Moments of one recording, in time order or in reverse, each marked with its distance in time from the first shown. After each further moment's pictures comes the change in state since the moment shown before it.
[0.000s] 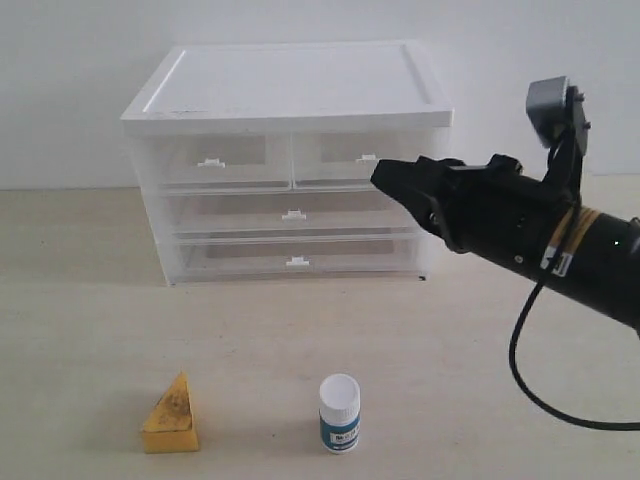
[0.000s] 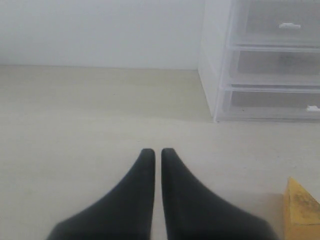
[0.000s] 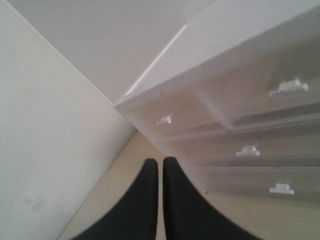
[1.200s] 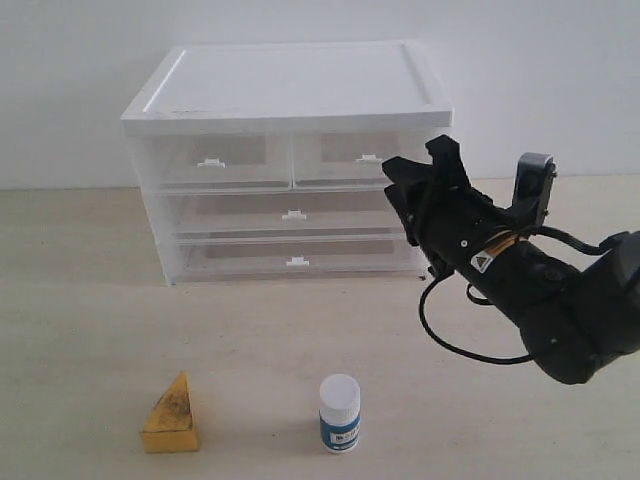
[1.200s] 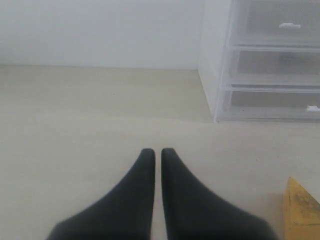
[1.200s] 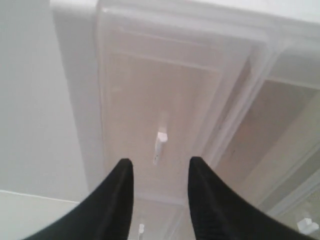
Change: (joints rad) left arm 0.000 0.000 0.000 0.000 0.000 0.000; right arm 0.058 0.385 -0.169 0.448 -0.207 0.396
